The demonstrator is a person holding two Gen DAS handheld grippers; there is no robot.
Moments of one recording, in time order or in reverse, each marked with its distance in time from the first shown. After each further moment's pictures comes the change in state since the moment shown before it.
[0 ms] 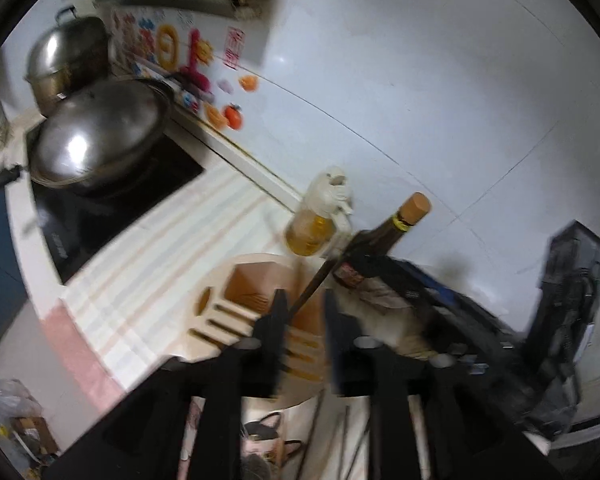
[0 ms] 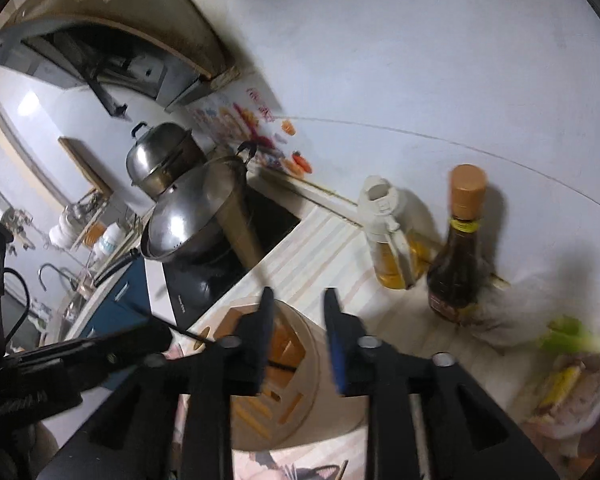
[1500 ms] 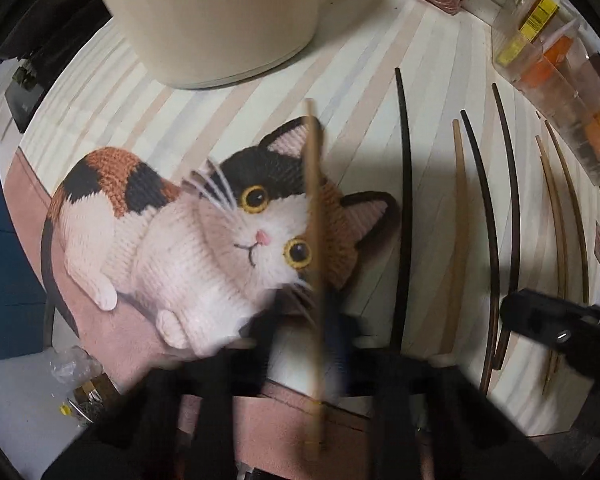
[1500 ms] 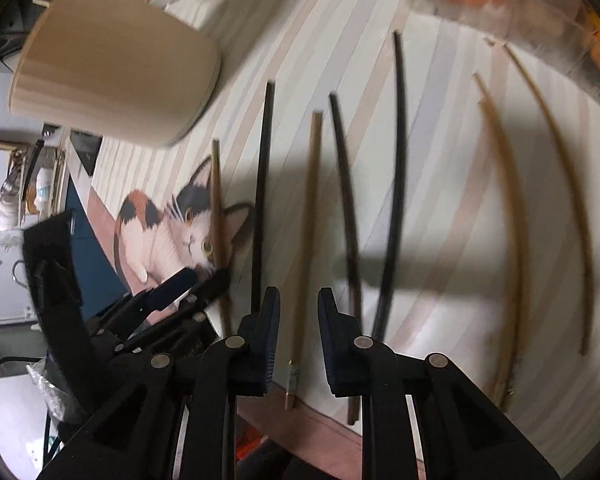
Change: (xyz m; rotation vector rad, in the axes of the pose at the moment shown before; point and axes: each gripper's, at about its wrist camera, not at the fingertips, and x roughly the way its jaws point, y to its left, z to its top) left arm 0.160 0.004 -0.295 0.222 0.445 0.215; right arm 0.009 -0.104 -0.306 0.370 0.572 -0.127
